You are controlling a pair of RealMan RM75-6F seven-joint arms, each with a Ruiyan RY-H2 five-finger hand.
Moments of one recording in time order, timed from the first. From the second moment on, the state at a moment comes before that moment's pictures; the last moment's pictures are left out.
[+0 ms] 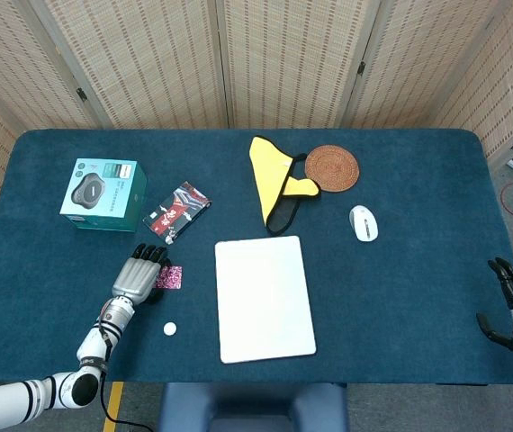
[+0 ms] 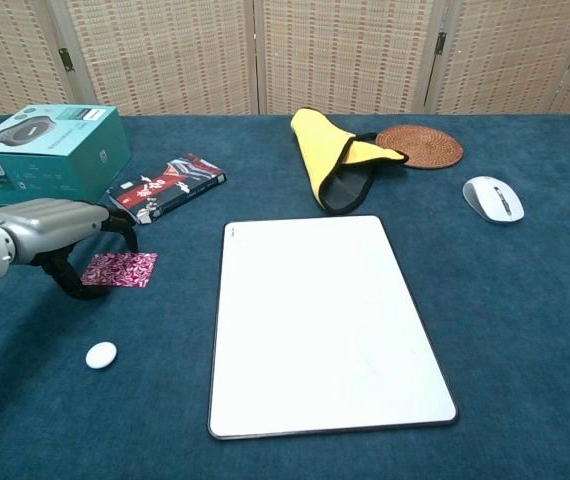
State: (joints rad) left arm -0.69 -1.55 -0.12 -1.46 0.90 0.92 0.60; right arm 0.03 -1.05 0.04 -1.55 -1.48 1.44 0.19
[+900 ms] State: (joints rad) left arm -0.71 -1.58 -0.10 -1.41 0.89 0.94 0.57; right arm 0.03 -1.06 0.04 -1.55 -1.47 1.44 0.19
